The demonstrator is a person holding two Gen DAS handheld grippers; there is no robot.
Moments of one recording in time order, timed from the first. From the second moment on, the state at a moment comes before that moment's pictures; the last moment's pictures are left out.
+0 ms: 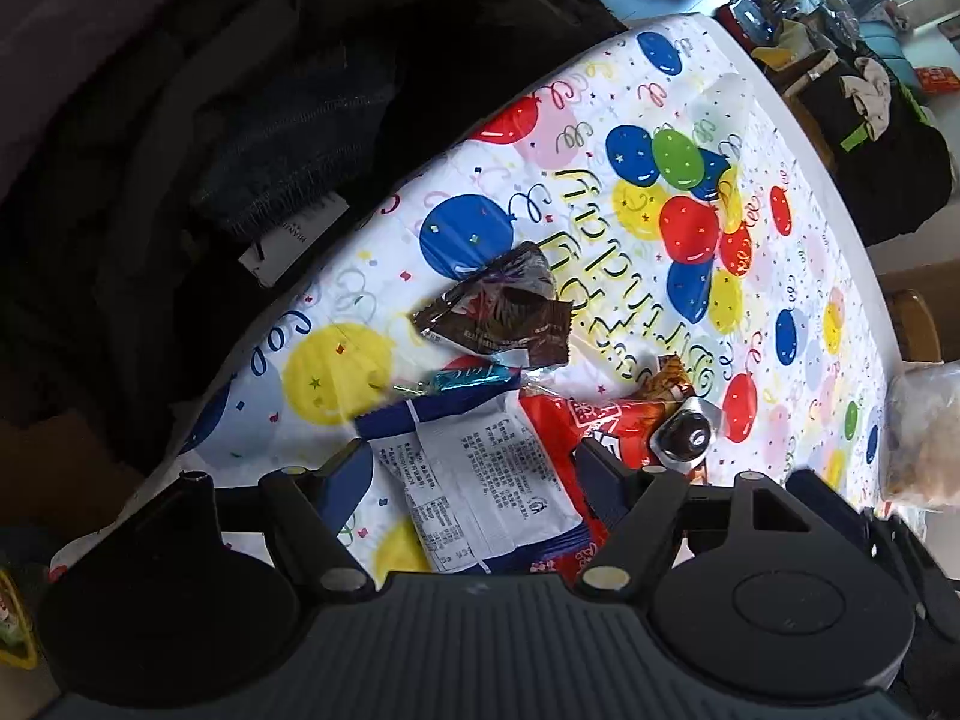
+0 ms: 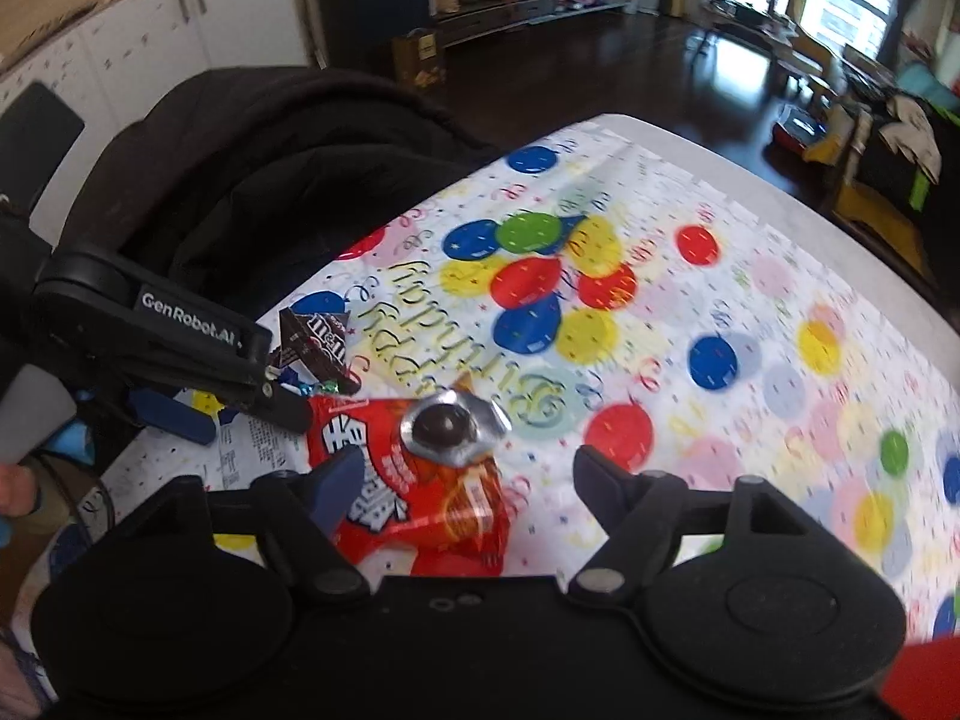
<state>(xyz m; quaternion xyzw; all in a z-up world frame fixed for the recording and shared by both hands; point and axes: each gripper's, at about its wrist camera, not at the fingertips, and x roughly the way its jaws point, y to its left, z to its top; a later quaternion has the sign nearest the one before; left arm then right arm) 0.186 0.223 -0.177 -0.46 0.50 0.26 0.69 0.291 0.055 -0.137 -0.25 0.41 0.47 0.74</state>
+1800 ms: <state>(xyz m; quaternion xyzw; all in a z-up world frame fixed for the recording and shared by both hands) 0.165 0.132 -0.110 -0.33 0.49 0.16 0.79 0.253 -0.097 -0.083 -0.10 0.42 0.40 0.81</state>
